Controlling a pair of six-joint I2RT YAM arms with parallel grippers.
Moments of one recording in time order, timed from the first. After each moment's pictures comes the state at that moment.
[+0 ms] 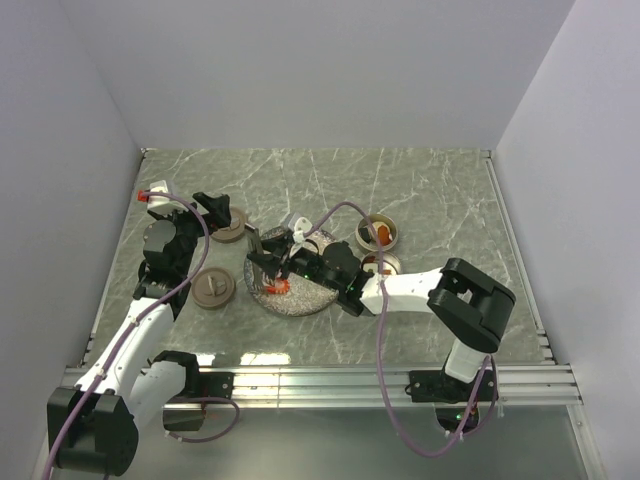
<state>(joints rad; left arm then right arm) -0.13 0.90 0.54 0.36 -0.05 -0.45 1.01 1.71 0.84 1.02 -0.13 0.09</state>
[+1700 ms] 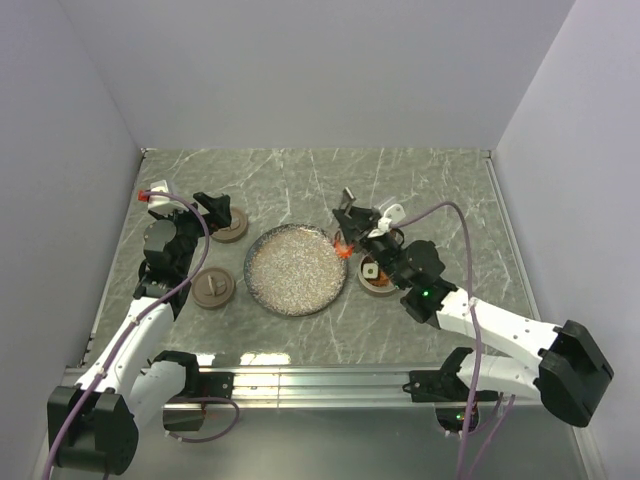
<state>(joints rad) -0.13 0.91 0.54 0.36 -0.05 -0.45 0.82 1.10 0.61 0.78 0.11 -0.10</state>
